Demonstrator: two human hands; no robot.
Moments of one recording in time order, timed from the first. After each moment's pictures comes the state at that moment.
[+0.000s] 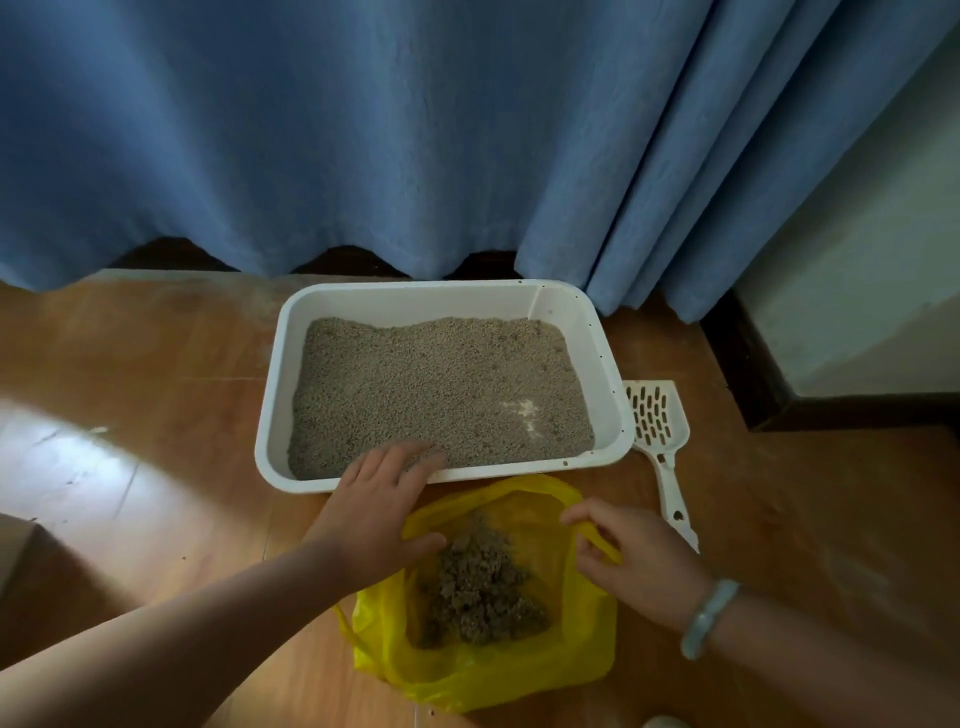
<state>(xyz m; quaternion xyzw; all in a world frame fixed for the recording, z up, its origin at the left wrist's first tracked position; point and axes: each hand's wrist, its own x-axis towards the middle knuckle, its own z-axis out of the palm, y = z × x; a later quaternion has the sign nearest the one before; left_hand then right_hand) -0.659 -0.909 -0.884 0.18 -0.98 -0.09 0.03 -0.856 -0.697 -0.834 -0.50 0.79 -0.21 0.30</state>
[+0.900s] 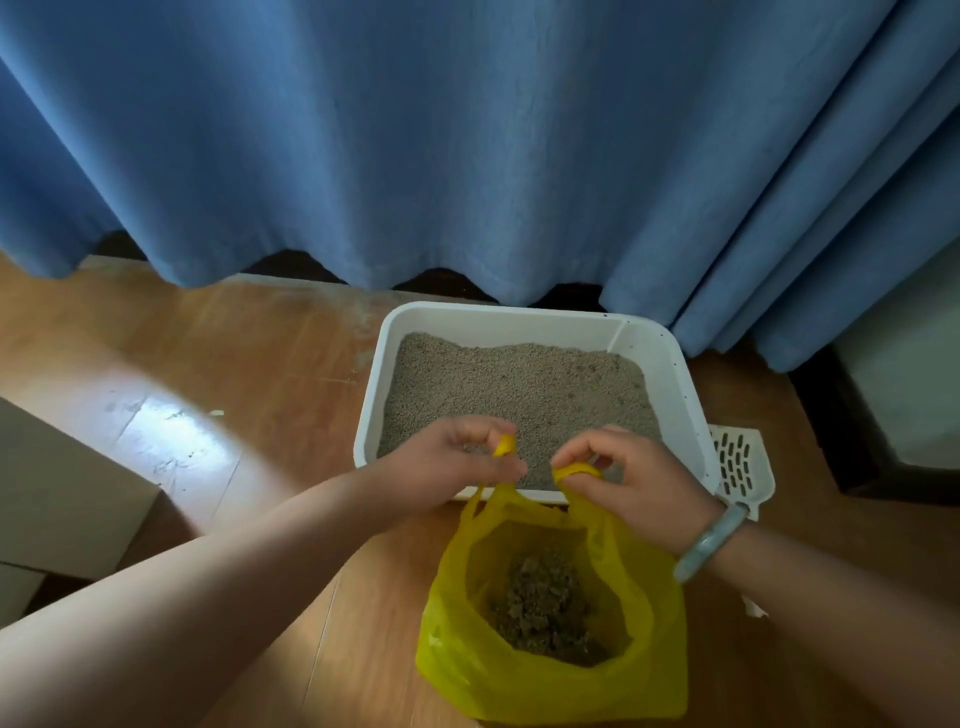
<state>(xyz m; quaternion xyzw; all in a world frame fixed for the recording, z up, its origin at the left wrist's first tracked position) -0.659 -0.937 -0.786 0.28 -0.68 -0.67 0.03 -0.835 -0.801 -0.782 -0.56 0.71 -0.32 0.29</state>
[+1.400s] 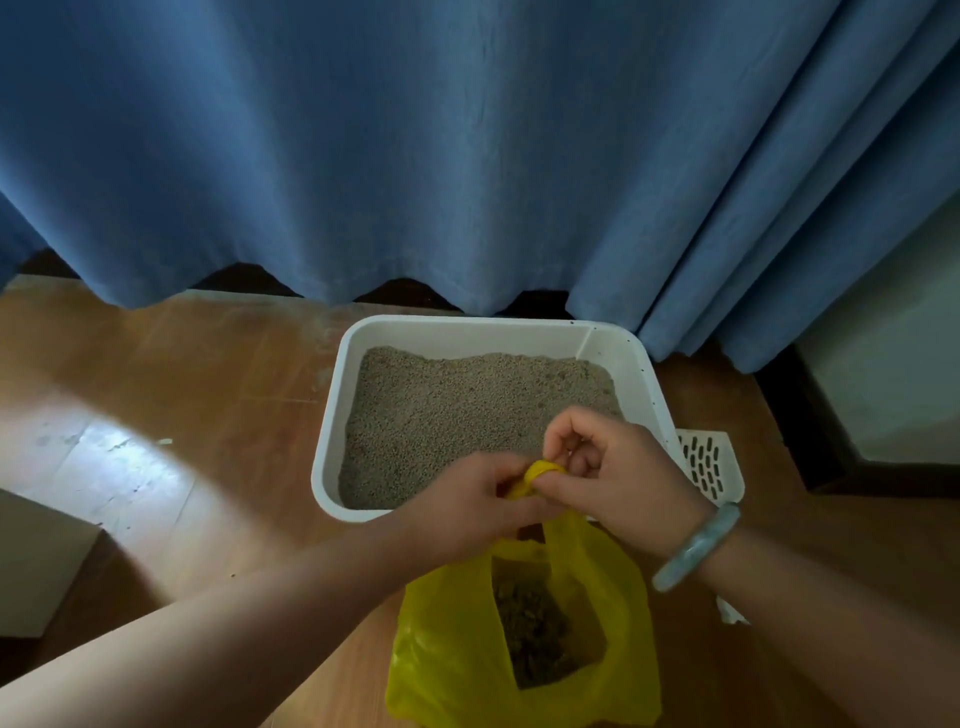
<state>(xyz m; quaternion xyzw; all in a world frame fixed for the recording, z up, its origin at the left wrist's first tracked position) -0.703 -0.908 -0.803 0.19 -0.73 -0.66 0.06 -0.838 -0.809 -0.758 -0.50 0.69 -0.41 0.33</state>
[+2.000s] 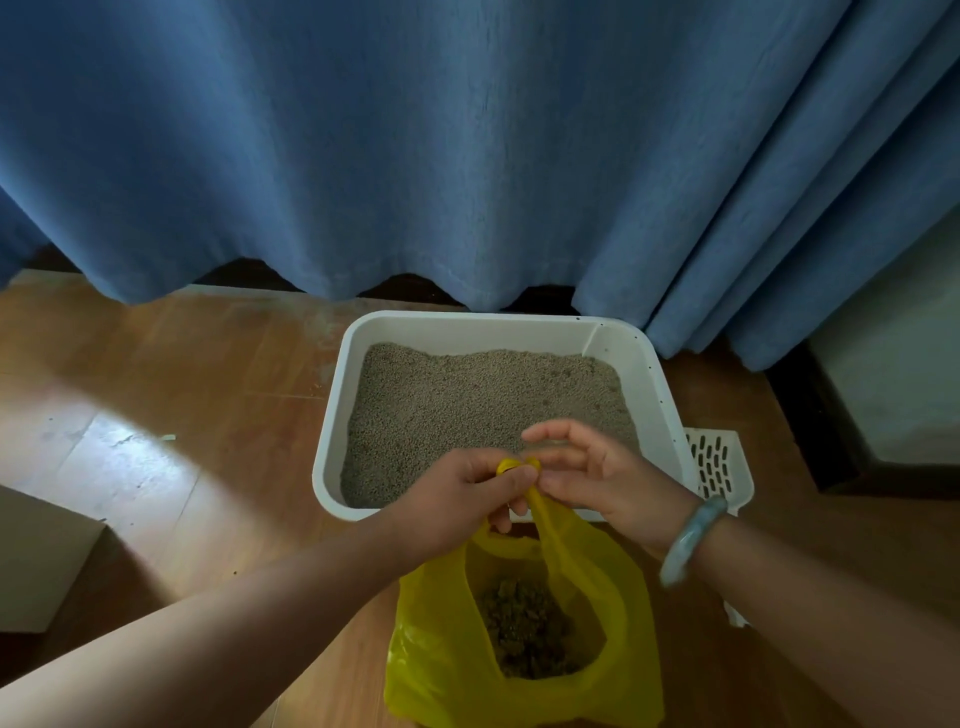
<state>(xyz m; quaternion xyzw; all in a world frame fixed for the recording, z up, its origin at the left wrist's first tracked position) -0.698 -0.915 -0.803 0.24 -0.68 -0.69 0.07 -0.848 -0.813 -0.781 -0.37 0.61 -0.44 0.55</state>
